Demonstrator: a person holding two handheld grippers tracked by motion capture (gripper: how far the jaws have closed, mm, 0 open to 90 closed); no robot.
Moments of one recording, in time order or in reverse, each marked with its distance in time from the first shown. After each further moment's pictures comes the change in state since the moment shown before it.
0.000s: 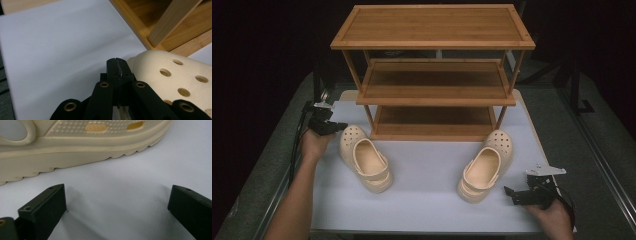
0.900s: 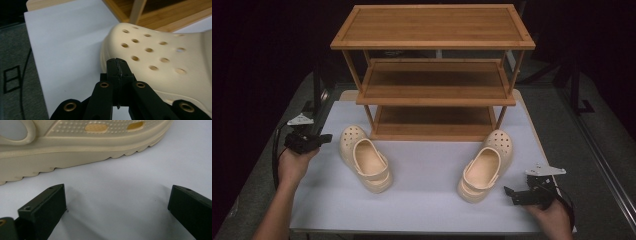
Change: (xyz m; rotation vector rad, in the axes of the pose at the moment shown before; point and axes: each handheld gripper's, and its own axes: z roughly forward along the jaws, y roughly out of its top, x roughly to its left) left arm -0.025 -0.040 -0.074 -0.080 0.044 0.007; right arm 0.001 0.000 0.000 -0.001 -0.003 -0.002
